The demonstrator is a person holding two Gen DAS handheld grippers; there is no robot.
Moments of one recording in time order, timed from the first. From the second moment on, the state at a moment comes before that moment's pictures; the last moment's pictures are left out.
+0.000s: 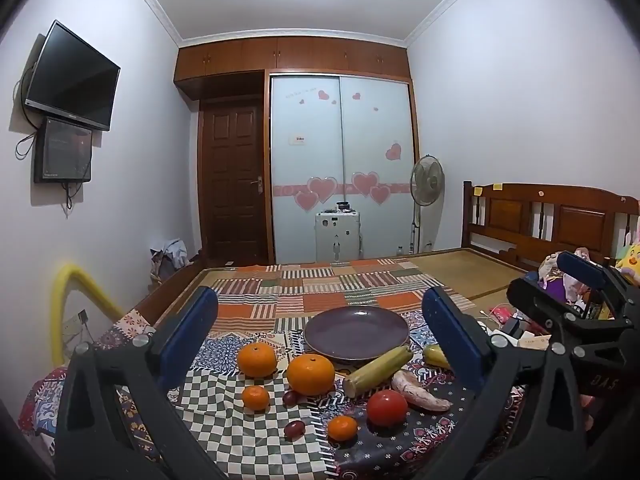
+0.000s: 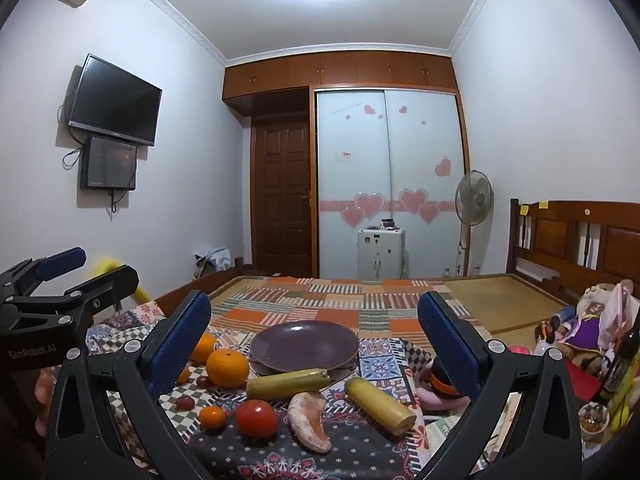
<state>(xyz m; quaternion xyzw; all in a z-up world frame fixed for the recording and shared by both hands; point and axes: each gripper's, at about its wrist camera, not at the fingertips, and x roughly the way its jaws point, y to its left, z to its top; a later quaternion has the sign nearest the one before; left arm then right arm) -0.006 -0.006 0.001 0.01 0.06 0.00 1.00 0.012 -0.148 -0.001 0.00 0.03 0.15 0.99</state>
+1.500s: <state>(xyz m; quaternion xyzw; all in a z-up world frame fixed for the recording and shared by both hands) -0.004 -0.002 -0.004 0.01 0.06 0.00 1.00 0.013 -0.150 -0.005 0.01 0.03 0.16 0.99</state>
